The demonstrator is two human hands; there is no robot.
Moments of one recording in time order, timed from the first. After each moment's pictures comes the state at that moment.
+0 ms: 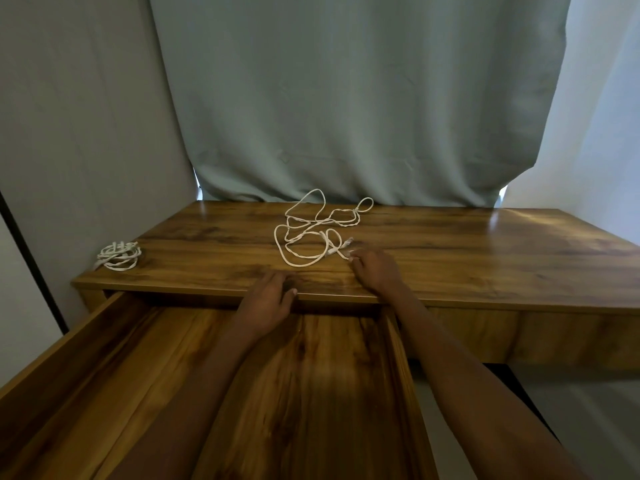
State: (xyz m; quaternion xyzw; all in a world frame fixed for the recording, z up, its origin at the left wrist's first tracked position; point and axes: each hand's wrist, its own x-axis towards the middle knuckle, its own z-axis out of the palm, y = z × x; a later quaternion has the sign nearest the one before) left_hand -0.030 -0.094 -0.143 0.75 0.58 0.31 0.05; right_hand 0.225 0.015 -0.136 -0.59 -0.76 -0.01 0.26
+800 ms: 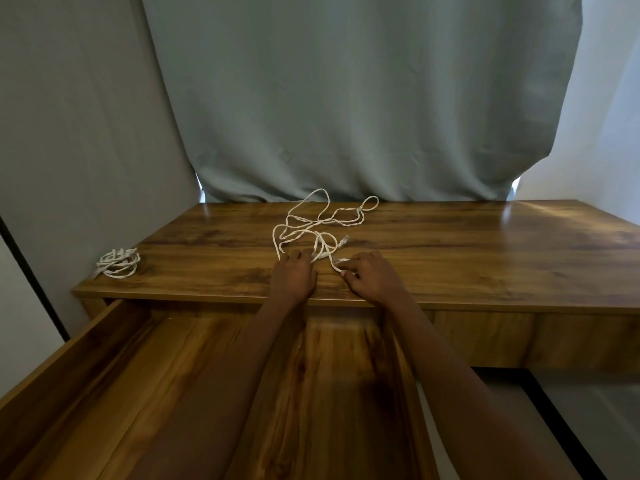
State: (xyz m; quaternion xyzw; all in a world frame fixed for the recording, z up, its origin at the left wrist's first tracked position) left_hand 0.018 -0.006 -0.136 0.74 0.64 0.20 -0.07; right_hand 0.219 0.007 -0.141 -0.53 -0.82 -0.02 0.23
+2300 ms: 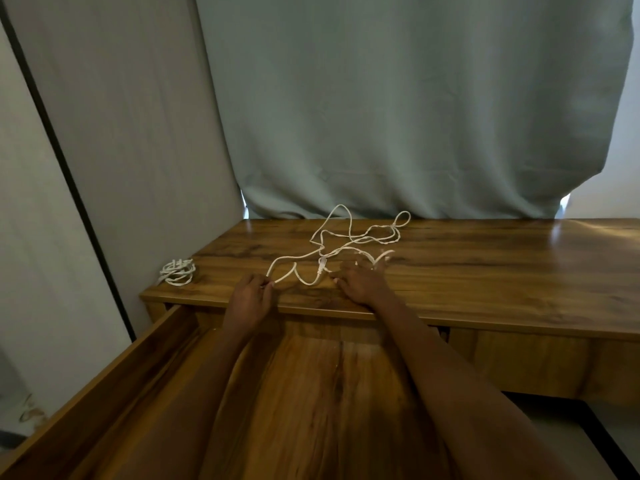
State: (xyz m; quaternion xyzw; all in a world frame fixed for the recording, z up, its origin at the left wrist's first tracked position) left_hand -0.131 -0.072 -0.139 0.65 0.63 0.42 -0.05; right_hand 0.123 0.045 -0.133 -0.52 -0.85 -0.06 0.11
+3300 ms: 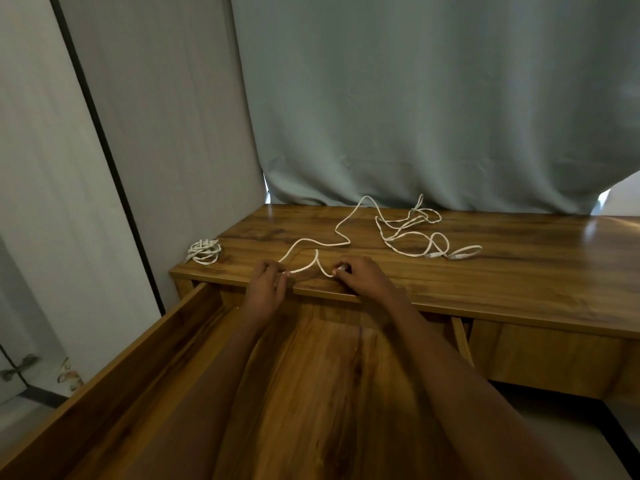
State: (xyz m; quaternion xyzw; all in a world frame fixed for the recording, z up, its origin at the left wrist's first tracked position) left_hand -0.140 -0.099 -0.147 0.64 0.63 0.44 -0.02; right_hand 0.087 -0.010 -0.122 -0.42 -0.83 0.20 0.30
